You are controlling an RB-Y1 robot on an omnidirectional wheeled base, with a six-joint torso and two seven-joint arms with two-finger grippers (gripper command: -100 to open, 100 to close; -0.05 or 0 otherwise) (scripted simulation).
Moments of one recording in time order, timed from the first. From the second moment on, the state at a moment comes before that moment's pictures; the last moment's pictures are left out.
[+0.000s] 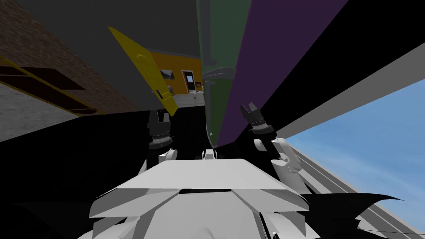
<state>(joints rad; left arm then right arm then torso) 0.51 0.05 0.04 -2.29 0.00 -0.62 -0.12 0.32 -0.54 -0.23 -2.36 0.41 -0.30 0.31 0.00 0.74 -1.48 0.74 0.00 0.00</state>
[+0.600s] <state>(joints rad) 0.51 0.05 0.04 -2.29 0.00 -0.62 -0.12 0.28 -0.71 -0.33 -2.39 0.55 -0.22 0.35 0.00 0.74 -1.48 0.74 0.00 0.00</state>
